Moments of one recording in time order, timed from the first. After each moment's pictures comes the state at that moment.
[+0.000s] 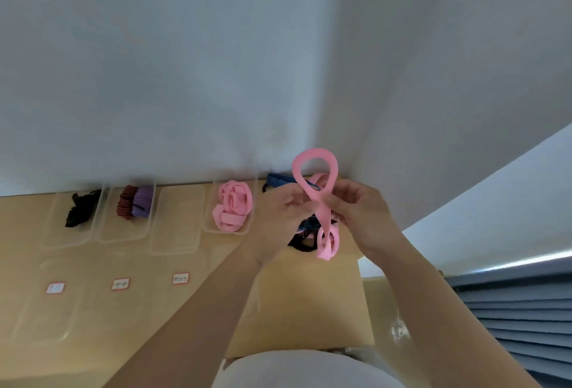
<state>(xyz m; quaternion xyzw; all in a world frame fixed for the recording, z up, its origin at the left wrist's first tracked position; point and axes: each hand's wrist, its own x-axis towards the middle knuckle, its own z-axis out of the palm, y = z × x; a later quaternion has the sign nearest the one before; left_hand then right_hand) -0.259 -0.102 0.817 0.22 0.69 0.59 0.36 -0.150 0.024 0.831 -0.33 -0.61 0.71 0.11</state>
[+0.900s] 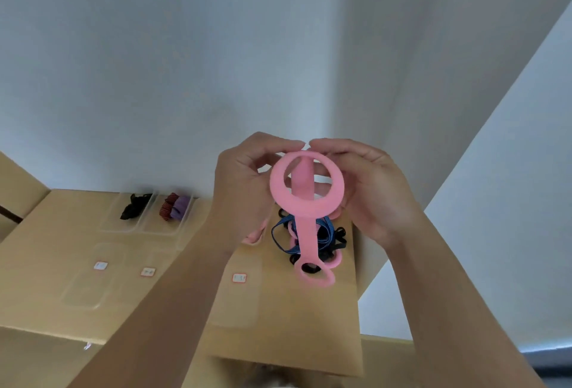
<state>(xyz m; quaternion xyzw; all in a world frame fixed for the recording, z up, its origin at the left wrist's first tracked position) -0.213 -0.134 0.964 0.34 0.63 0.70 0.03 -0.123 0.016 0.975 -0.09 -0.54 0.82 0.15</state>
